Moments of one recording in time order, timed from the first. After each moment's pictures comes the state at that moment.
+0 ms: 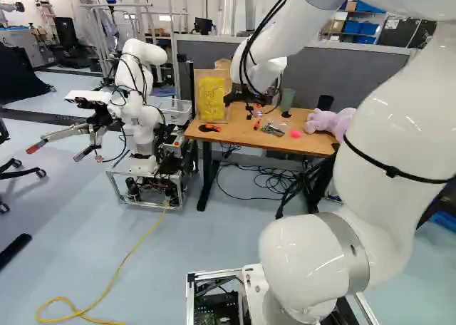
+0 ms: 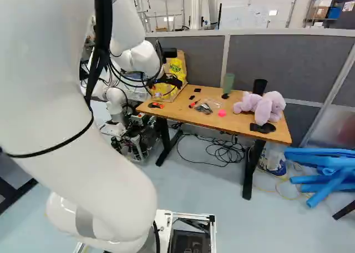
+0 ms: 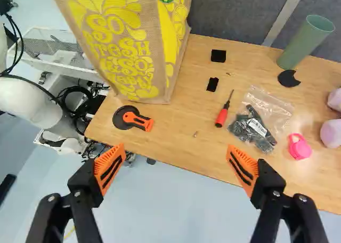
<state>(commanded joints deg) 0.7 0.0 -45.3 0.5 3.5 1.6</state>
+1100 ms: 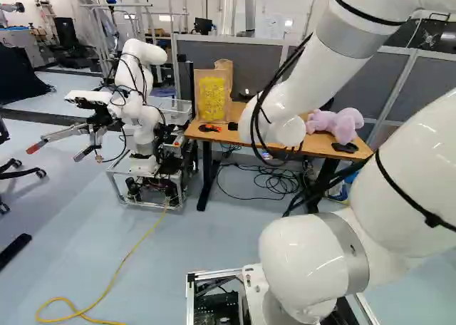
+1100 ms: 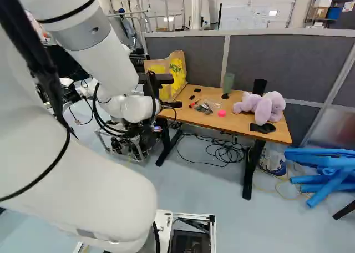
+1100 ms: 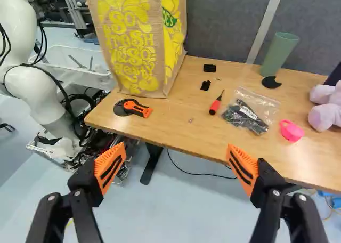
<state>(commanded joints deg) 0.2 11.3 -16.8 0.1 36.4 0.5</state>
